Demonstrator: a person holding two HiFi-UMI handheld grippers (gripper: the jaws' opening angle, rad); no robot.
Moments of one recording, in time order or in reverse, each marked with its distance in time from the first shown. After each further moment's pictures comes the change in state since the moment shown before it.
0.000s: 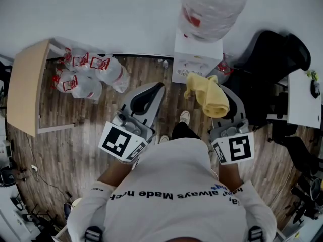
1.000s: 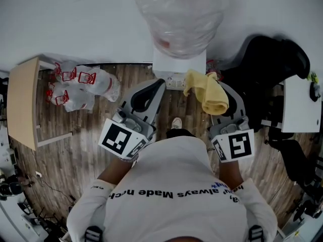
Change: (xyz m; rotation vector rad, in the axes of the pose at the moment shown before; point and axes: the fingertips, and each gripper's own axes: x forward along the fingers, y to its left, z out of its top) left arm 0.183 0.005 -0.020 -0.009 0.032 -0.038; right arm 0.052 -0.166 -0.011 0.029 0.017 -0.023
